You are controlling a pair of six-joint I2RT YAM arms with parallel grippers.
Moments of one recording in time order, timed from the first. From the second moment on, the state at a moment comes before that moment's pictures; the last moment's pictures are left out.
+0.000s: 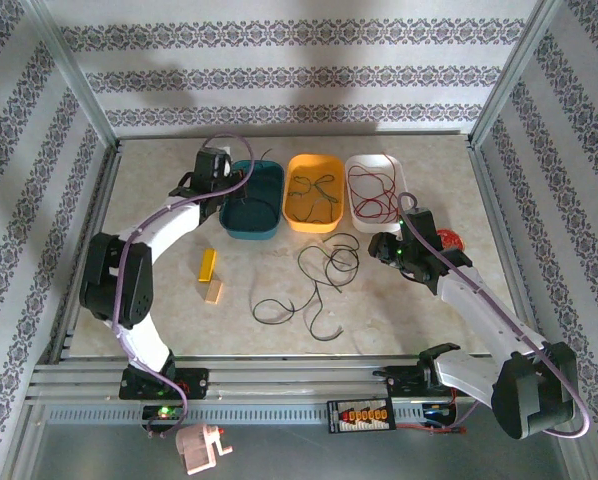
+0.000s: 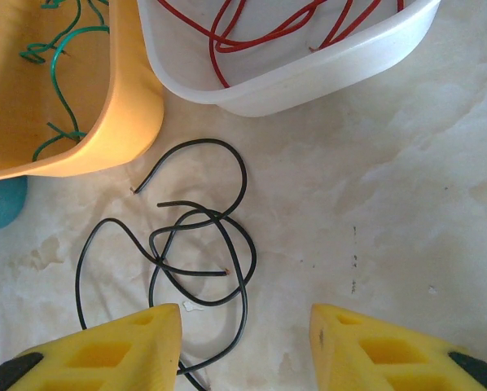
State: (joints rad) left arm -0.24 1.76 1.23 -0.14 0.04 -0.40; right arm 0.28 1.09 0.71 -0.50 -0.08 0.63
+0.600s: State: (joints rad) left arm -0.26 1.79 1.28 -0.20 0.03 -0.37; right arm 0.28 1.09 0.71 -0.51 -0.08 0.63
